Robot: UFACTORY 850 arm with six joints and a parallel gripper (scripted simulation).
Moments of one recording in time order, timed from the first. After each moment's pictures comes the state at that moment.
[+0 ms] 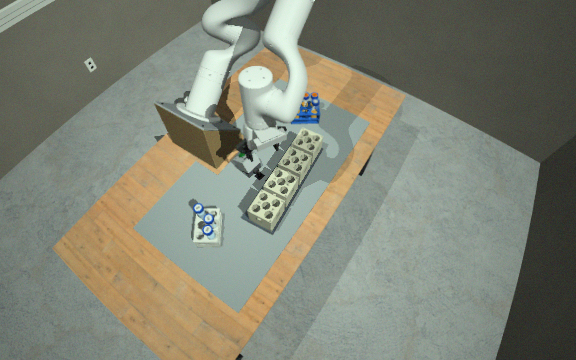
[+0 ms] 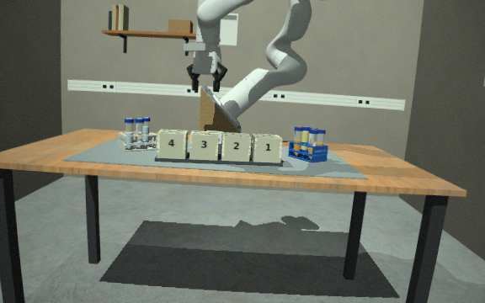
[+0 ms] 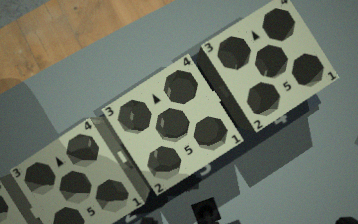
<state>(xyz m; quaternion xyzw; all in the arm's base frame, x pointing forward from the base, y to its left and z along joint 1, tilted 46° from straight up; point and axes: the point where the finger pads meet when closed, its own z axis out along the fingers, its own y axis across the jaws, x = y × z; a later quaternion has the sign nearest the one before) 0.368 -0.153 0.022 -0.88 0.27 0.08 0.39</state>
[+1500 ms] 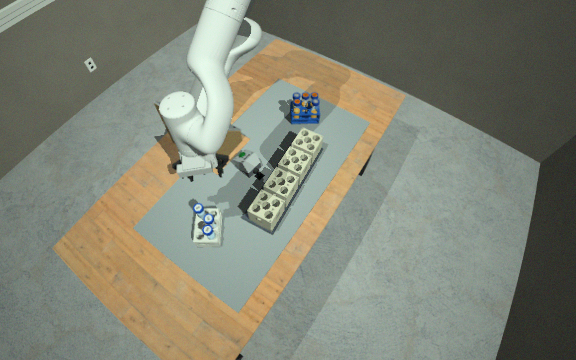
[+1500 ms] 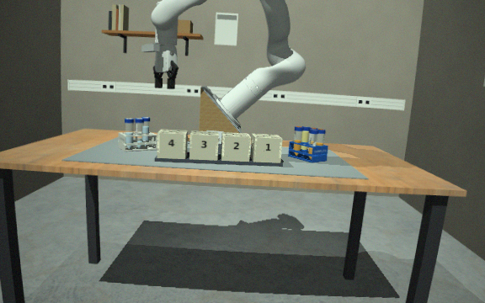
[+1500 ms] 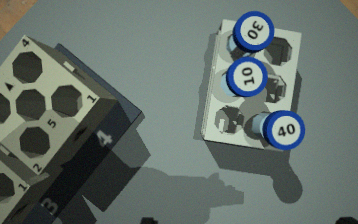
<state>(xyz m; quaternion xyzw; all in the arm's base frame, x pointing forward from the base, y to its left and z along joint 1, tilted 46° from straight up) 0.256 -0.261 -0.101 -0.82 0.41 0.14 0.37</state>
